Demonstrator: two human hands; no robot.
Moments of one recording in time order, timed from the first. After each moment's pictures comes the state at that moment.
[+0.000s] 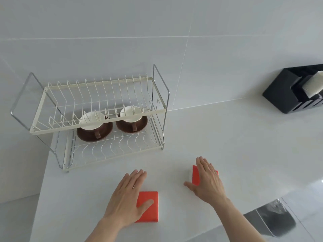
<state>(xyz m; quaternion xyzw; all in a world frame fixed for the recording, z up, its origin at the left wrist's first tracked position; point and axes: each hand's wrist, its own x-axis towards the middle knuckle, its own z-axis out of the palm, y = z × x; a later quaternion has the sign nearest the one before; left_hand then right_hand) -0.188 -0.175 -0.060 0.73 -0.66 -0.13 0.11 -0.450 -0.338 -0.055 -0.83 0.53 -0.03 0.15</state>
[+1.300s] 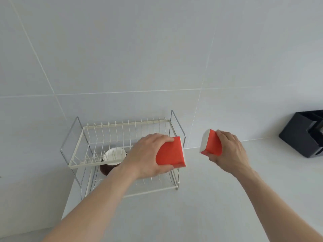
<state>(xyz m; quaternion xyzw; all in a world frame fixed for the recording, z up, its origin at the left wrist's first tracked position) -0.127 -0.293 0.172 0.67 -0.70 -0.04 0.23 -0.378 -0.450 0.153 -0.84 0.51 -0.19 0.05</state>
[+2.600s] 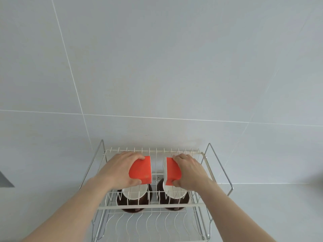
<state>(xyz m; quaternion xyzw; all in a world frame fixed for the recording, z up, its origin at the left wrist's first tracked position) 0.087 -0.313 0.131 0.80 -0.59 -0.07 0.14 -0.124 -0.475 0.138 -0.95 0.29 -0.03 0.07</state>
